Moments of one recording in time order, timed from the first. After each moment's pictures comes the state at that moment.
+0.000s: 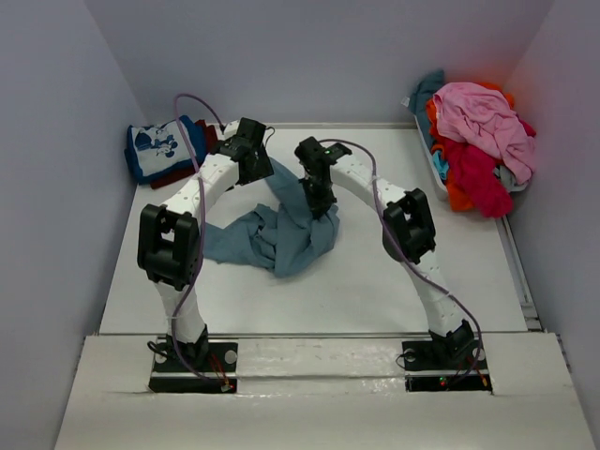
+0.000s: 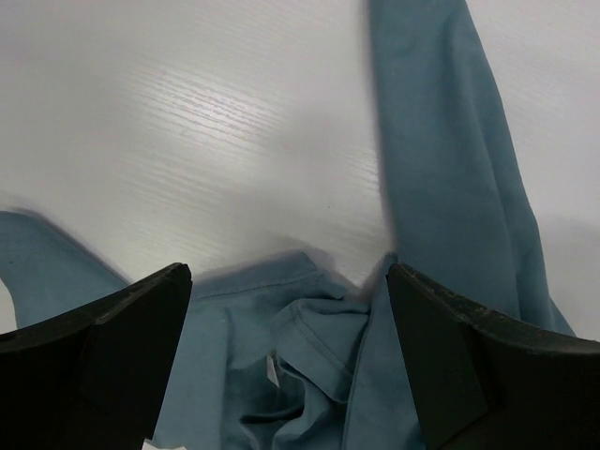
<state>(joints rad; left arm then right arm) -0.36 1.87 1.61 -0.72 -0.37 -0.63 0.65 2.42 2.23 -1.12 -0.01 0.35</state>
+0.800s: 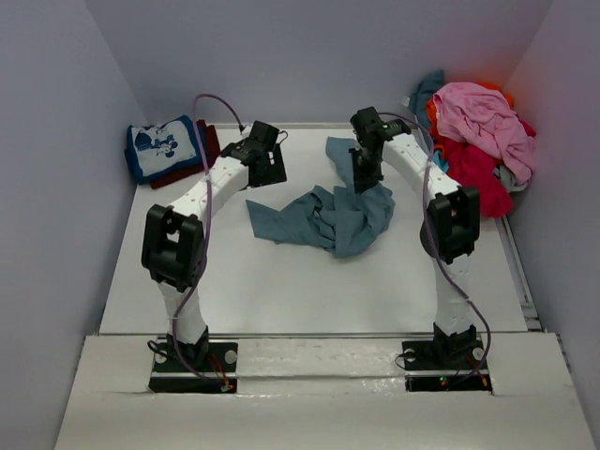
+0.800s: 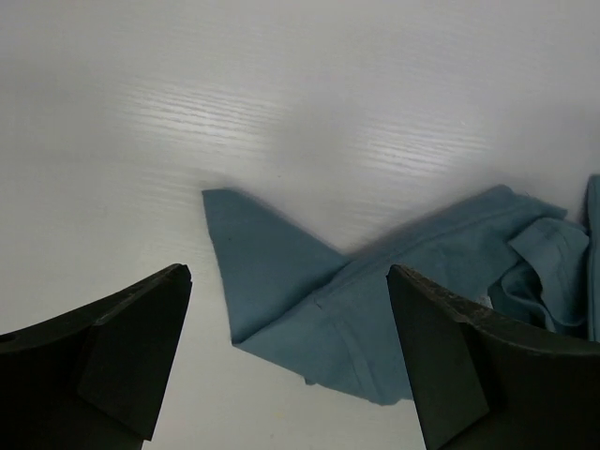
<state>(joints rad) -0.41 1.87 1.61 -0.70 -0.33 -0.55 0.36 2.16 2.06 -1.12 0.01 0.33</state>
